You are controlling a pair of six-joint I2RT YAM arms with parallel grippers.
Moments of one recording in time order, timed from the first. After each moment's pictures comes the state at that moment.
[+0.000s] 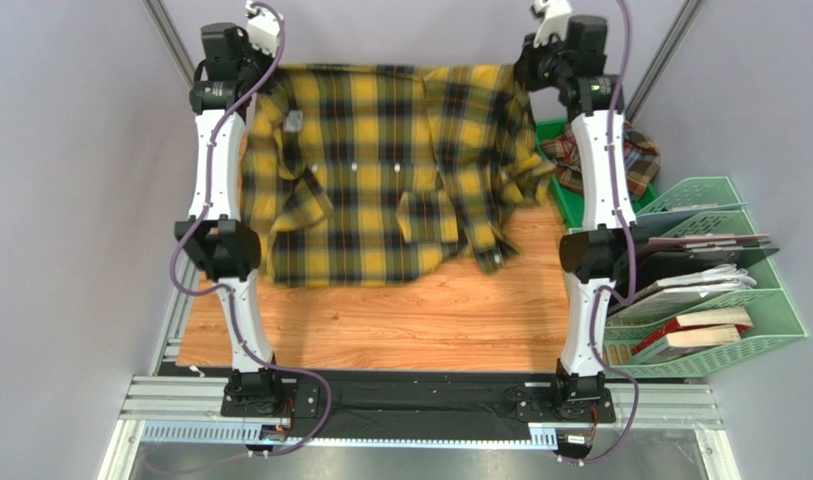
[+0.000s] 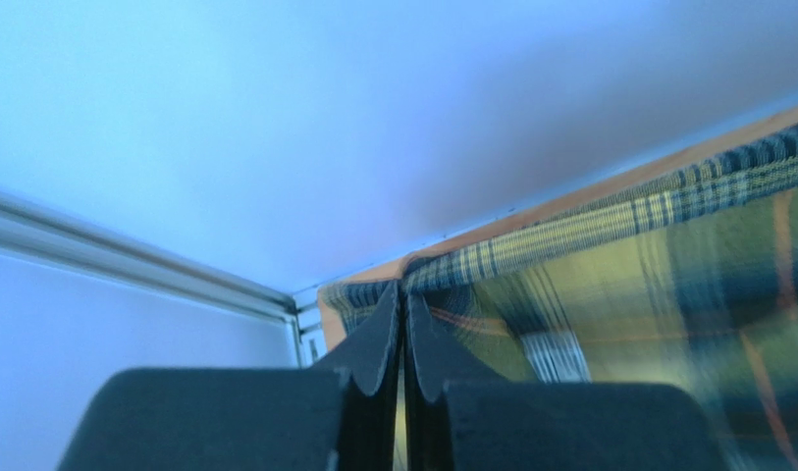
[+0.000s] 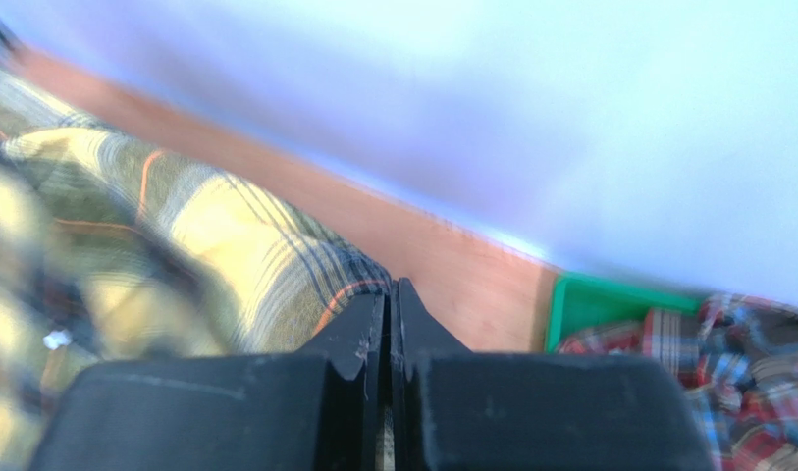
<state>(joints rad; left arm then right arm) 0.05 2.24 2.67 -0.78 0.20 0.45 0.08 2.22 2.72 -0.84 -0.30 -0.13</state>
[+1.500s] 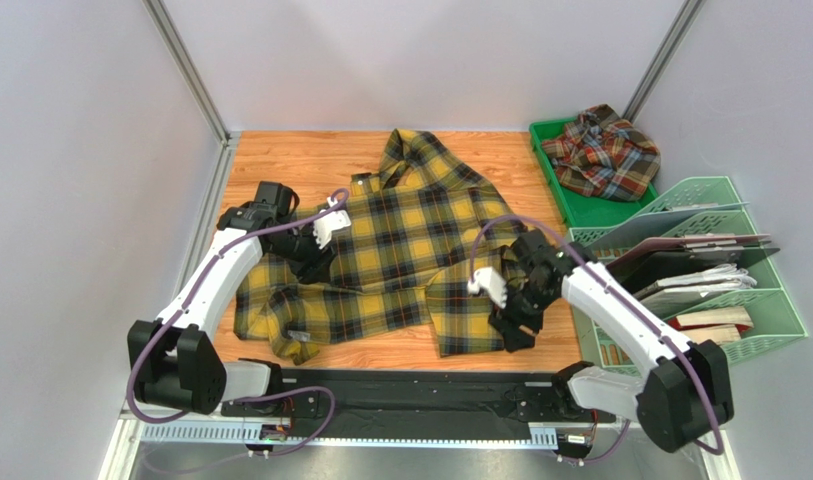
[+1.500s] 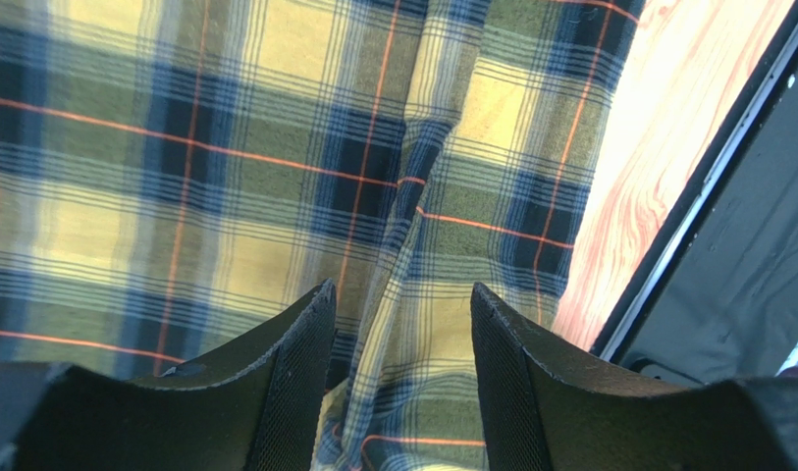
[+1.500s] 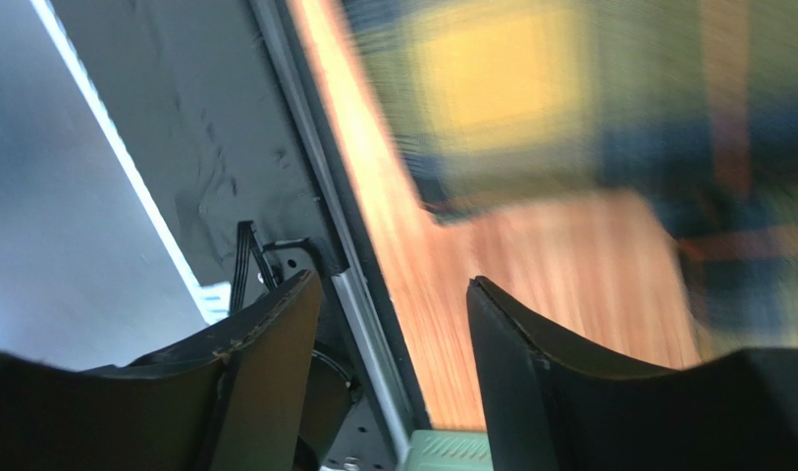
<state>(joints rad) -0.17 1.28 1.06 -0.98 0.58 0.84 0.39 1.18 0.86 -1.19 -0.49 -0.80</state>
